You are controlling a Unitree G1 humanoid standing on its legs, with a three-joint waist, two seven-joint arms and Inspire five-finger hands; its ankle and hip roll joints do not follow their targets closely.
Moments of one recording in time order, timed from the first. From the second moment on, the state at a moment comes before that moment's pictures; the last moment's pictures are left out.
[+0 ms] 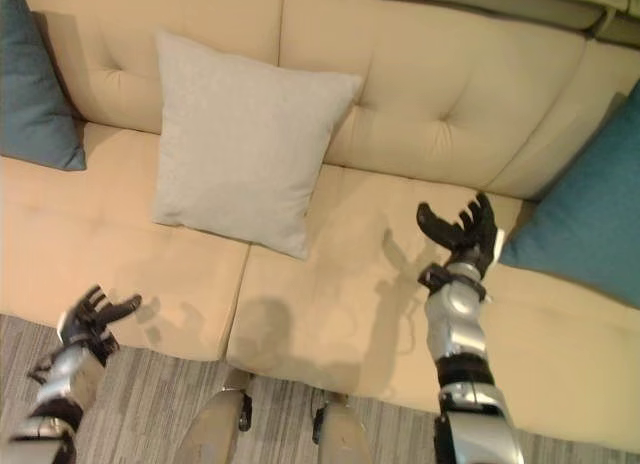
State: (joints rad) left arm -0.22 0.39 0.12 0.92 -0.63 -0.11 0.16; right arm -0.39 -0.44 -0.18 0.61 0.53 -0.18 -0.33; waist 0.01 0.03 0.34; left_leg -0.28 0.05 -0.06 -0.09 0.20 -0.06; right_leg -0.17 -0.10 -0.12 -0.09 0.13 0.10
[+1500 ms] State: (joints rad) left arm 0.08 0.22 0.05 1.31 -0.35 -0.06 0.05; right arm 0.11 -0.25 0.07 1.13 0.11 -0.04 -0.20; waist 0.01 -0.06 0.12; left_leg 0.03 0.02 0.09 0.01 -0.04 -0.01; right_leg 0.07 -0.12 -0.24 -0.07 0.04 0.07
